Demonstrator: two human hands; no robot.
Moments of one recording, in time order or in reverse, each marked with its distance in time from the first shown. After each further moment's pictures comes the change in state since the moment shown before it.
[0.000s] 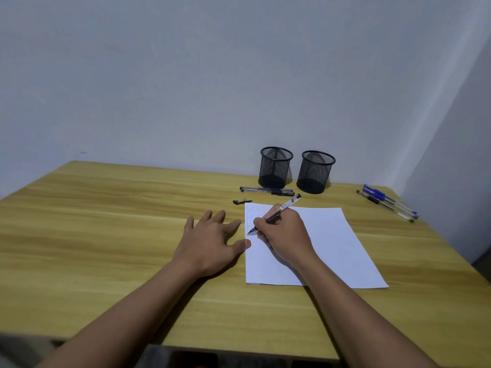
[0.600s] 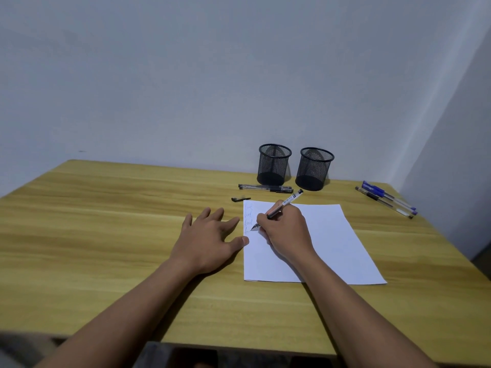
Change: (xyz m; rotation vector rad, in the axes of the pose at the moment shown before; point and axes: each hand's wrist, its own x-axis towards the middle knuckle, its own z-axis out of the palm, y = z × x) left_hand 0.000 -0.002 0.002 -0.004 0.004 0.000; right_hand -0.002 -0.003 -0.004 -0.065 0.068 0.020
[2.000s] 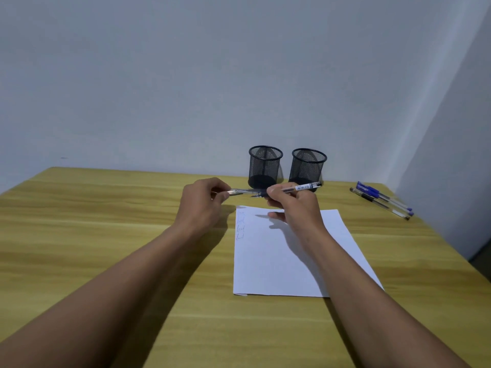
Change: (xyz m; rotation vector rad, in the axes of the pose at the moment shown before) left_hand 0.073 0.014 -0.025 -0.527 0.399 -0.010; right_hand 0.031 -0.016 -0.036 0.602 -0.006 0.032
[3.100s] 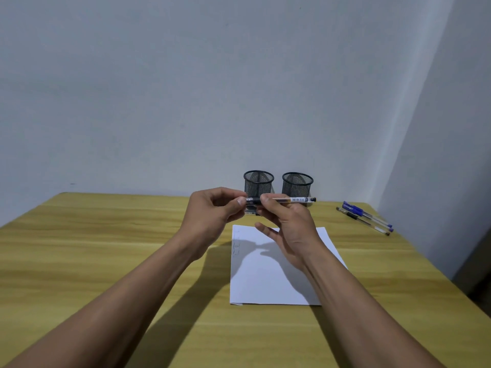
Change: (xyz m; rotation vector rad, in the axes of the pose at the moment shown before) left_hand -0.040 0.081 -0.034 -0.773 -0.103 -0.121; right_hand -0.041 -0.044 0.002 0.294 -0.172 0.075
